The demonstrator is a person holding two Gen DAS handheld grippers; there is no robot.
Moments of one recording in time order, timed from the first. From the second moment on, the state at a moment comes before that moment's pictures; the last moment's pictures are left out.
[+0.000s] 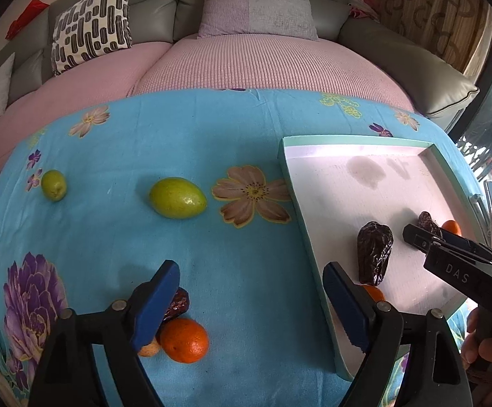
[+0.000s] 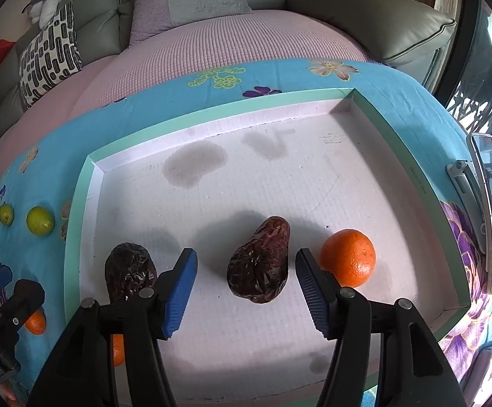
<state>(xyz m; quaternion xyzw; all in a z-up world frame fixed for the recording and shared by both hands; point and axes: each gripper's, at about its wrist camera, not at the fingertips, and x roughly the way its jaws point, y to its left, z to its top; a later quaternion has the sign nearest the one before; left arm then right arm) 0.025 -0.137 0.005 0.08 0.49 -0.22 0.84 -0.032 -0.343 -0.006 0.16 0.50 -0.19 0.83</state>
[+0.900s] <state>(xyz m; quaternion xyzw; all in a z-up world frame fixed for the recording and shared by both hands) 0.044 -0.109 0.014 0.09 0.46 -0.16 0.87 -0.035 -0.328 0.018 0.12 0.43 -0.19 0.88</state>
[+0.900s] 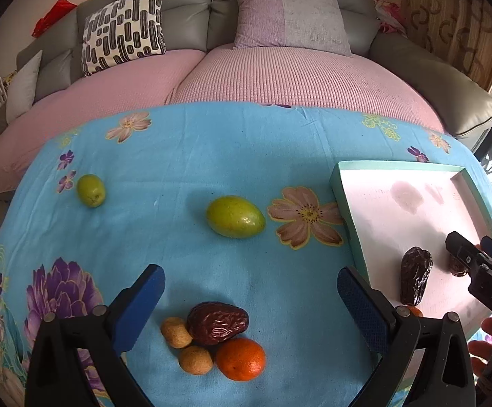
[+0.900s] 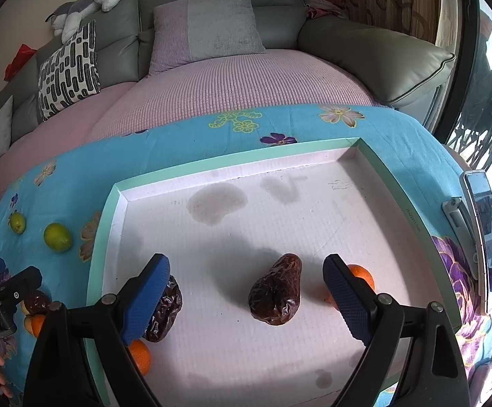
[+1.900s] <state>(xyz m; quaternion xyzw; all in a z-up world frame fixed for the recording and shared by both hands) 0.088 0.039 0.052 0.01 0.42 -0.04 0.91 -0.015 -0.239 0.035 0.10 0.40 -0.08 0.91</state>
